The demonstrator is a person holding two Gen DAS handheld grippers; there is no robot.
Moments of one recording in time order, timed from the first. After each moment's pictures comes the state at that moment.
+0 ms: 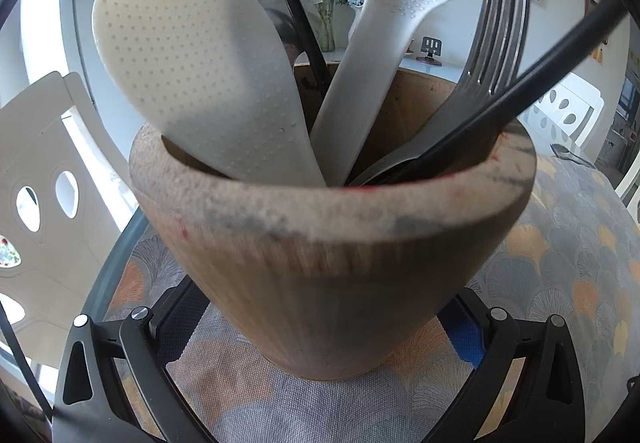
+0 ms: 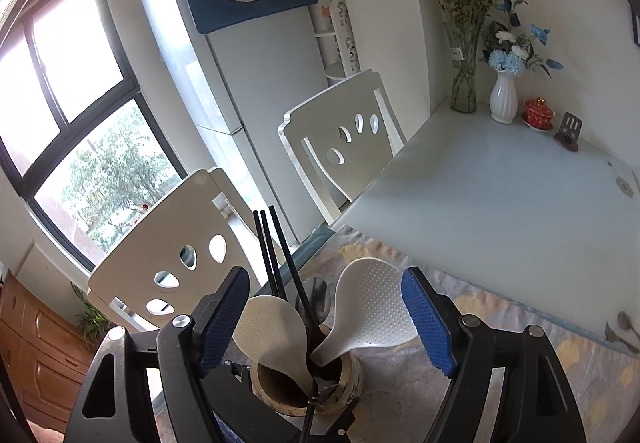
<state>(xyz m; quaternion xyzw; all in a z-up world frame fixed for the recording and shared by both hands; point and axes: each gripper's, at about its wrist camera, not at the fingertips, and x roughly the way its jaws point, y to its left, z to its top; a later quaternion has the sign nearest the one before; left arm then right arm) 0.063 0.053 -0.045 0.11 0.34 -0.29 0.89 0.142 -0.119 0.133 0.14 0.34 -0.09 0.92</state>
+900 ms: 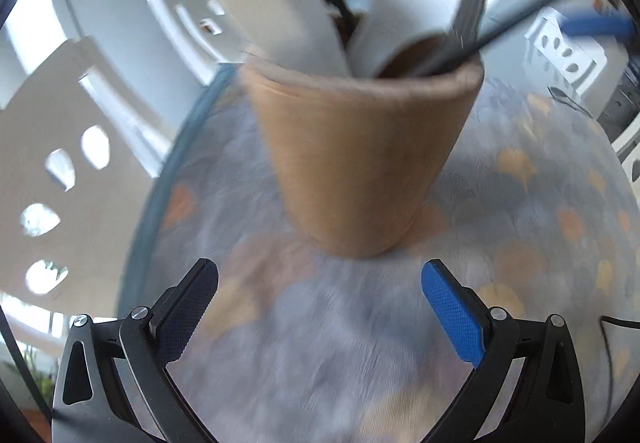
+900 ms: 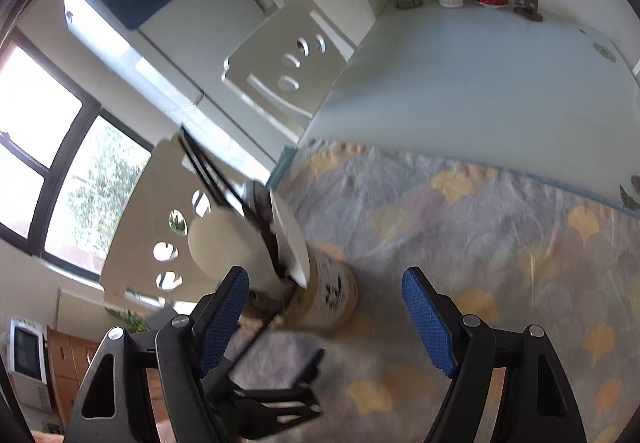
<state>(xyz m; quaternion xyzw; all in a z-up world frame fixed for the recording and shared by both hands) 0.051 0.092 -0.016 0.17 0.46 -0.26 0.83 0.086 -0.151 0.084 0.29 0.44 -0.10 0.84</state>
